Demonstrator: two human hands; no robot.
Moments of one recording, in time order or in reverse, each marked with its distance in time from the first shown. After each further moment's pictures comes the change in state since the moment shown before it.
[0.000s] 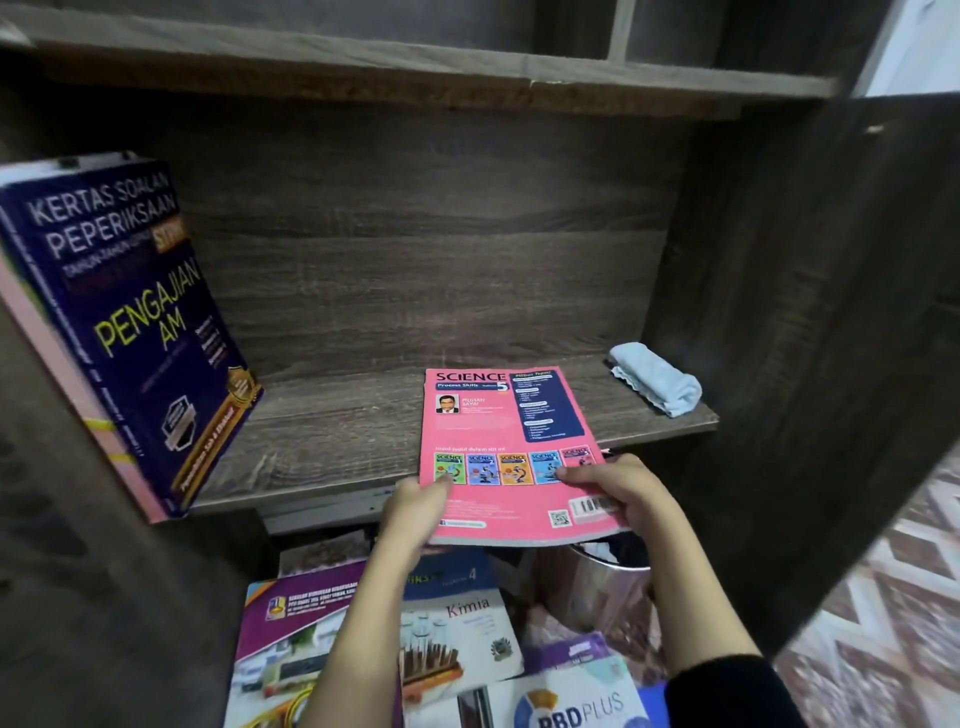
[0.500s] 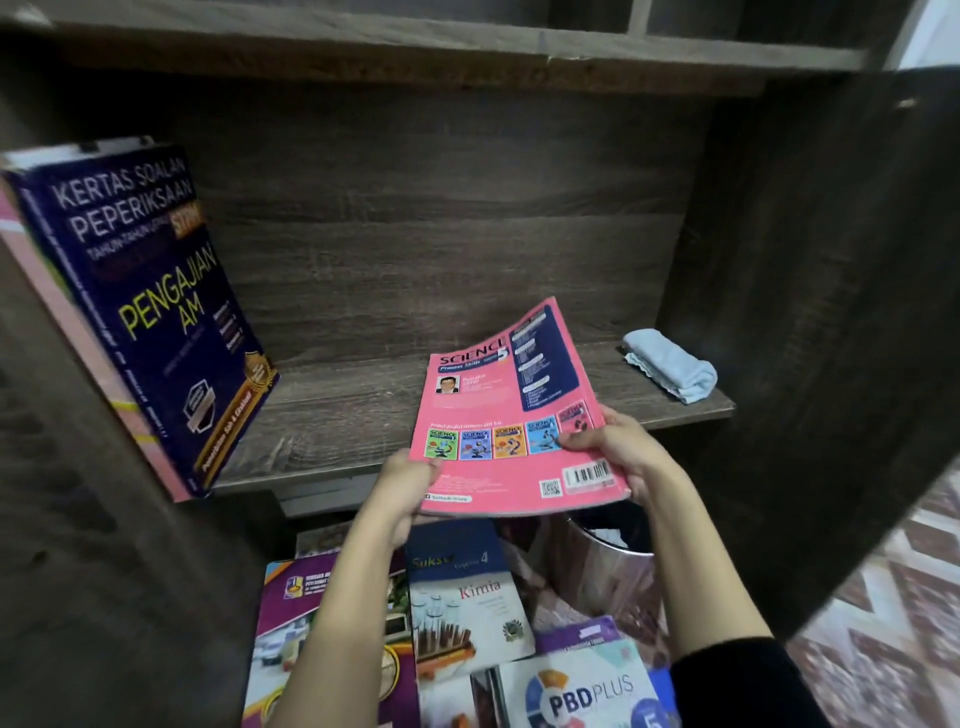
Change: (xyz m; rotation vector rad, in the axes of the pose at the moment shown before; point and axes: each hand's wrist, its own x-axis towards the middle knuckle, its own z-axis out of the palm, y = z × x) left_hand -0.004 0.008 -0.023 -0.199 -0.088 -0.017; right_hand -0.023 -0.025 0.013 0.200 -0.265 -0.158
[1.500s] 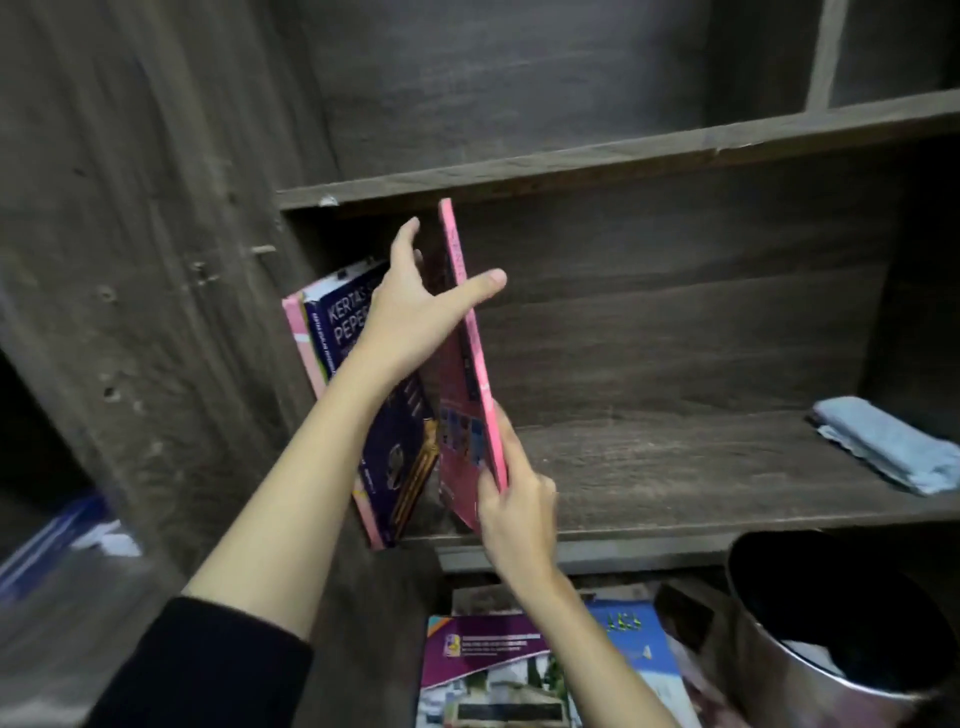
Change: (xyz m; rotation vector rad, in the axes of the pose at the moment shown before) left_hand -0.072 0.195 -0.121 0.430 0.427 0.830; right_hand -0.025 0.013 0.250 -0.308 0.220 -1.002
